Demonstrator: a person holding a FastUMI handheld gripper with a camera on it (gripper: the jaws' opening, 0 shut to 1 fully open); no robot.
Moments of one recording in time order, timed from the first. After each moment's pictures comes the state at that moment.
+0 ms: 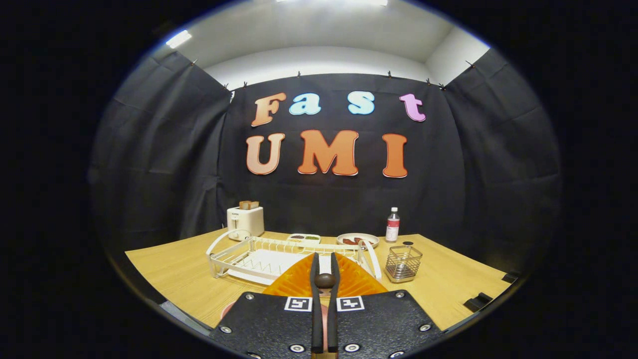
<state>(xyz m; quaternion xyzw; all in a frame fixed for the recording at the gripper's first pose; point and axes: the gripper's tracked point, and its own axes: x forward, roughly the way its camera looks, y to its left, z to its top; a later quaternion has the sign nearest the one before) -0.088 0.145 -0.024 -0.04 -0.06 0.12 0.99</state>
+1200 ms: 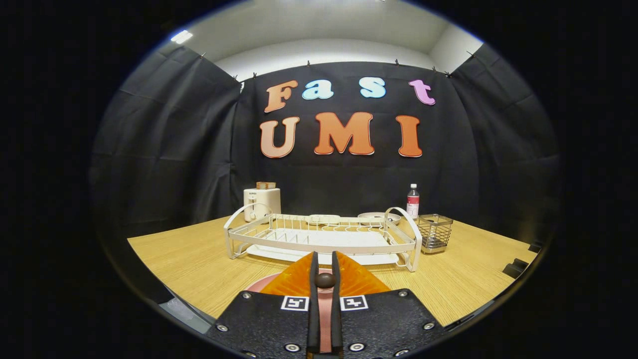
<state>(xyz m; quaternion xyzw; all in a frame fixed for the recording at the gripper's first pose) -0.093 0.183 -0.100 -0.03 -0.03 0.14 0.99</state>
